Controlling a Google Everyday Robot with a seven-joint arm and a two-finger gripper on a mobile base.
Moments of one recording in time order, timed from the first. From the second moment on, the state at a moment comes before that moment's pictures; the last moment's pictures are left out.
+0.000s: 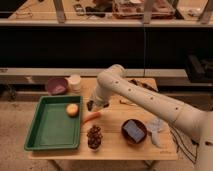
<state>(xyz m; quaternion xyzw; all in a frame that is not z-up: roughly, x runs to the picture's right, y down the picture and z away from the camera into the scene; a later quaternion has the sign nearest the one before) -0.082 0.086 0.764 -0.23 0.28 0.93 0.08</state>
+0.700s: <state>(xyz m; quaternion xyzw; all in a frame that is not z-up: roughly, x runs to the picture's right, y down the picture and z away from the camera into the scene) -0.187 0.141 0.683 -0.35 0.30 0.86 0.20</state>
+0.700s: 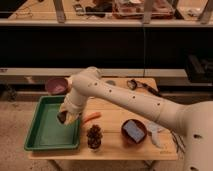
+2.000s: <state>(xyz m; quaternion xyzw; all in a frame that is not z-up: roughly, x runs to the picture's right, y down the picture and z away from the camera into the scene) -0.233 0.214 0.690 -0.34 0.31 0.82 0.34</state>
